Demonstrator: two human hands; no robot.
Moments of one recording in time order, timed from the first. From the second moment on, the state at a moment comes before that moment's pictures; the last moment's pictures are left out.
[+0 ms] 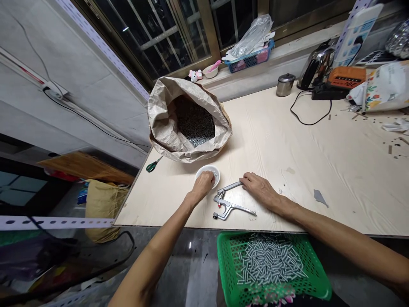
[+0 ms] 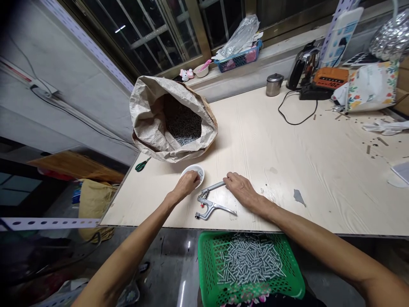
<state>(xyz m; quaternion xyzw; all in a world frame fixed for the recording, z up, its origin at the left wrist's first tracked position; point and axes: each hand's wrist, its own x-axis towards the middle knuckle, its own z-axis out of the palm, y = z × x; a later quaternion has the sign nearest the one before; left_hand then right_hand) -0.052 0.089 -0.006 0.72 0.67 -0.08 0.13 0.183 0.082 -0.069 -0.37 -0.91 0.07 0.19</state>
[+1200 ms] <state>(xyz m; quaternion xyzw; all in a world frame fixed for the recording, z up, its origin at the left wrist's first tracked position) -0.034 -0.023 -0.032 0.66 0.68 0.24 0.19 0.186 0.044 -0.054 -0.43 -0.83 0.29 0.20</state>
